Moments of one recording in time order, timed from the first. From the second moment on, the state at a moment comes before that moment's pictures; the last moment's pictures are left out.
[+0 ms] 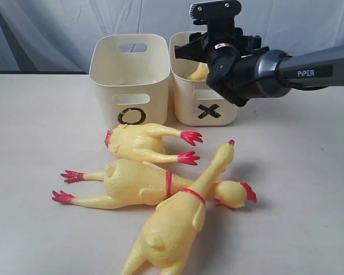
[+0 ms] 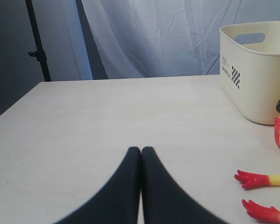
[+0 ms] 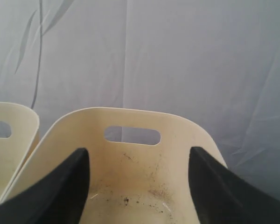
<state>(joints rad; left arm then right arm) 0.04 0.01 0.00 0.16 0.26 -0.09 0.53 2.16 -1.46 0.90 -0.63 -0.83</state>
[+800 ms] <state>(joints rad) 0.04 0.01 0.00 0.16 0.26 -0.09 0.53 2.01 -1.46 1.11 -0.61 -1.07</state>
